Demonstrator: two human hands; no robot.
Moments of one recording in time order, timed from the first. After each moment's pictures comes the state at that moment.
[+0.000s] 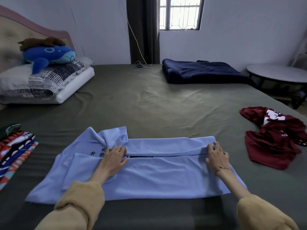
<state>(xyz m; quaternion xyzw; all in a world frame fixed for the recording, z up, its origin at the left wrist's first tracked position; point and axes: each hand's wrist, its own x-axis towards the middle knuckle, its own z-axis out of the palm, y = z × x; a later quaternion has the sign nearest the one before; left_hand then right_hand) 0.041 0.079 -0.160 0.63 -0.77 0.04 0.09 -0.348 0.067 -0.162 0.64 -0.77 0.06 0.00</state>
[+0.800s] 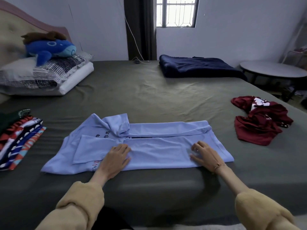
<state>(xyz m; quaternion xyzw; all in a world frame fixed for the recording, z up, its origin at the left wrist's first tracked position) 0.038 0.168 -0.176 0.50 -0.84 0.15 0.12 -0.342 0.157 -0.169 0.80 -0.58 0.17 -0.09</state>
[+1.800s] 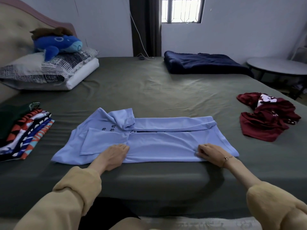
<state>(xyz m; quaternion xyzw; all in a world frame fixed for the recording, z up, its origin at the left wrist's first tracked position) 0.058 0.176 -0.165 0.51 -0.85 0.12 -0.09 -0.346 0.161 -0.156 0.84 -0.54 -0.01 -0.07</state>
